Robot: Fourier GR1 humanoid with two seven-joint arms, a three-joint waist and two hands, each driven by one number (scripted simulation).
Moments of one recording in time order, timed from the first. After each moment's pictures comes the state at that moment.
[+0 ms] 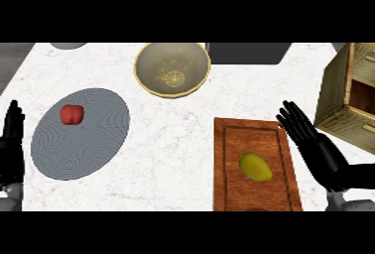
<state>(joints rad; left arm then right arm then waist) -0.04 0.51 -0.03 -1.34 0.11 0.45 -0.16 -0.04 -0.39 0.20 -1.58 -0.39 0.11 -0.12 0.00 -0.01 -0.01</state>
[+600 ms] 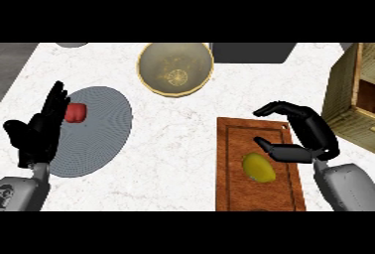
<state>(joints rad) -0.17 0.44 -0.10 -1.42 0.22 0.29 0.03 -0.27 -0.38 0.21 -1.42 -0.19 0.17 -0.37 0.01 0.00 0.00</state>
